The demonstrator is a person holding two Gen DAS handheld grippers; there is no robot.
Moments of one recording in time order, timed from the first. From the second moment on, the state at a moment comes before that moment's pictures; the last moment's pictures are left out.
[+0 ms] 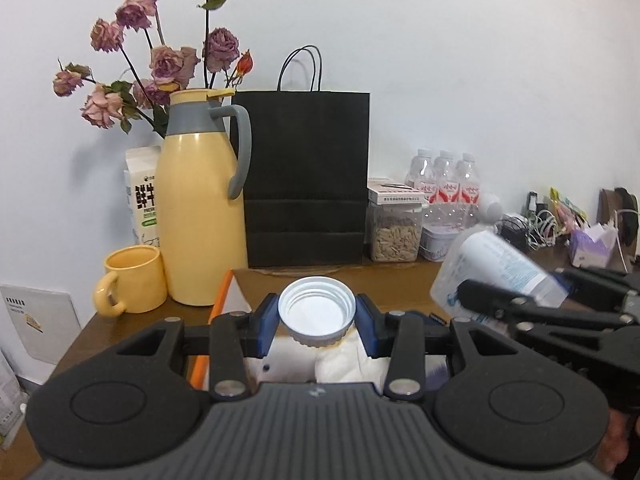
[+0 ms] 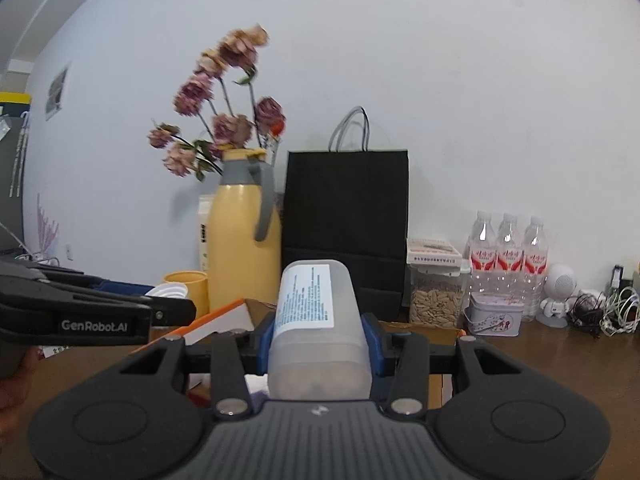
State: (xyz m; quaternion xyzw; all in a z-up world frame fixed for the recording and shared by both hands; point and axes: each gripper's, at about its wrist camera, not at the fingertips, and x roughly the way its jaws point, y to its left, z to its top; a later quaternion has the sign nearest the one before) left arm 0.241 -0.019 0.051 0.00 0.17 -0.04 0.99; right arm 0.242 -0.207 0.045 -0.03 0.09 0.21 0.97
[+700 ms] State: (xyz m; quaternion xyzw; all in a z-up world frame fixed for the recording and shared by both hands) left arm 0.330 -0.017 0.006 -0.04 0.21 0.00 0.98; right arm 0.373 -0.214 -0.007 0.06 0.21 0.16 0.96
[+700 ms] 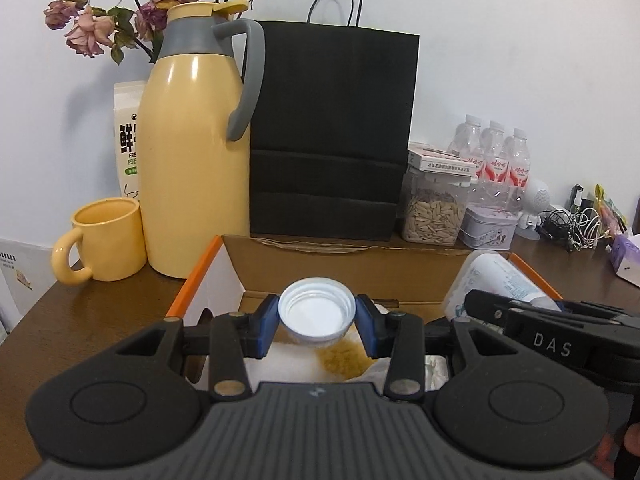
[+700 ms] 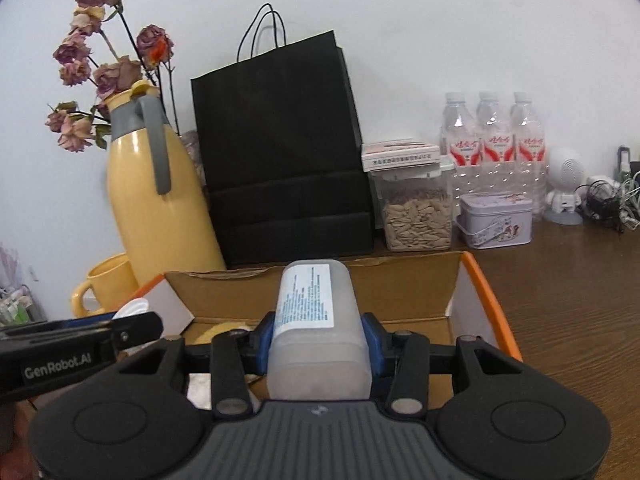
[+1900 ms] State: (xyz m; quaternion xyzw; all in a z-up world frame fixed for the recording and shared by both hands) left arm 0.266 -0.008 0.039 -0.01 0.17 0.02 0.99; right arm 0.309 -0.228 0.036 0.02 0.17 0.14 0.98
